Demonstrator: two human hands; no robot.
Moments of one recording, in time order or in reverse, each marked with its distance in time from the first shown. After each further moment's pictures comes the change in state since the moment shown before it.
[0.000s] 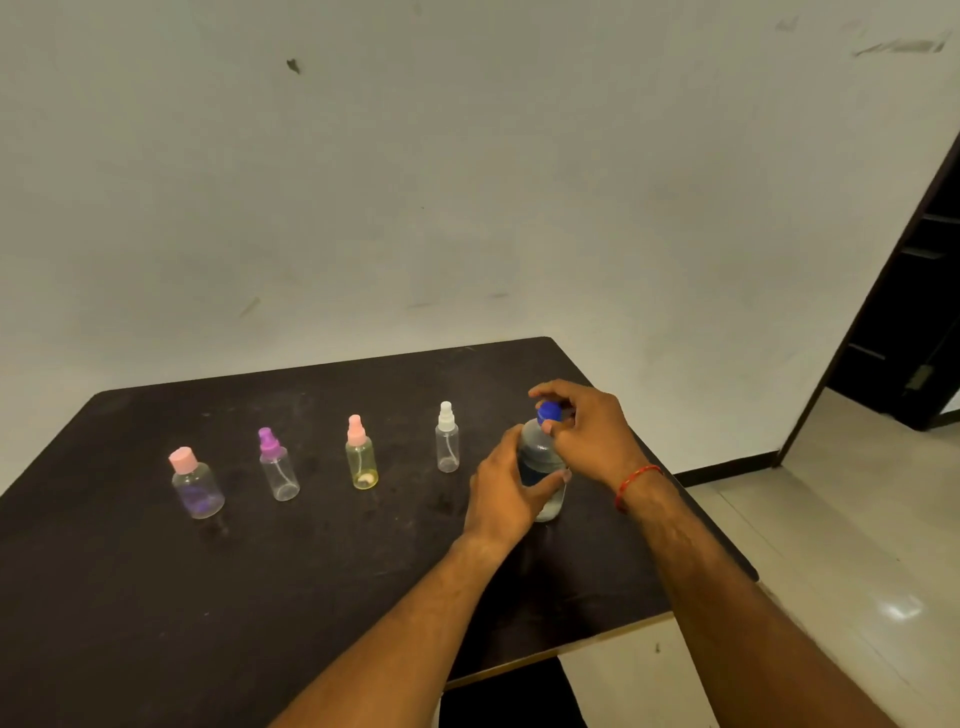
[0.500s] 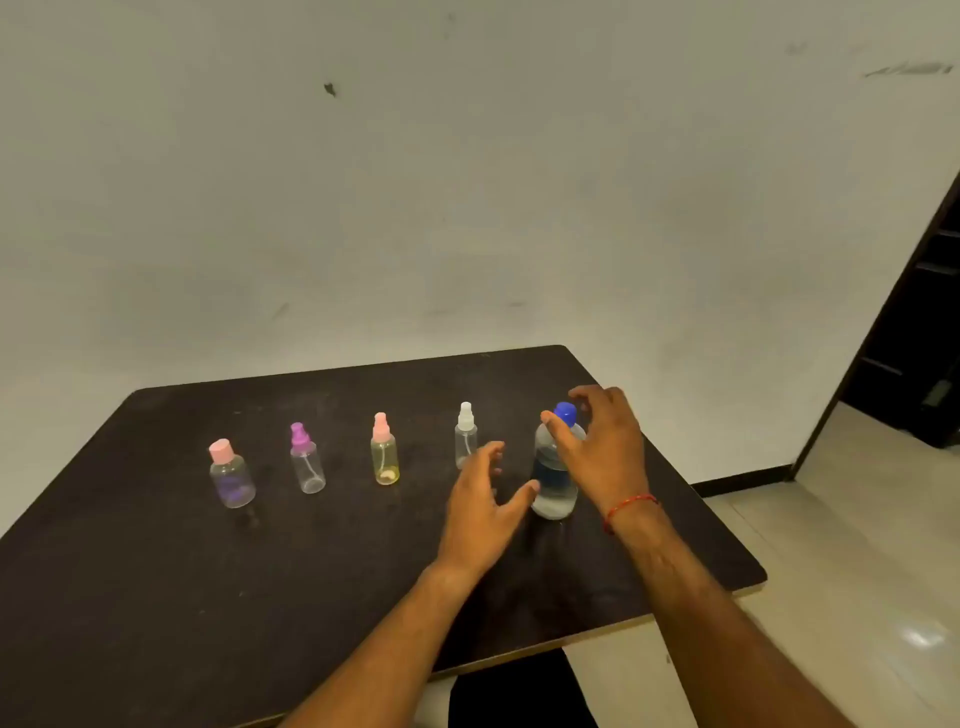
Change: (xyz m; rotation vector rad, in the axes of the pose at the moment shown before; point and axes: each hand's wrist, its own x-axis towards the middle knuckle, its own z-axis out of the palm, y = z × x) left_hand -0.035 -0.011 -0.039 0.027 0.112 -0.052; right_hand -0.024 -0.005 0.021 -0.090 0.349 -0.039
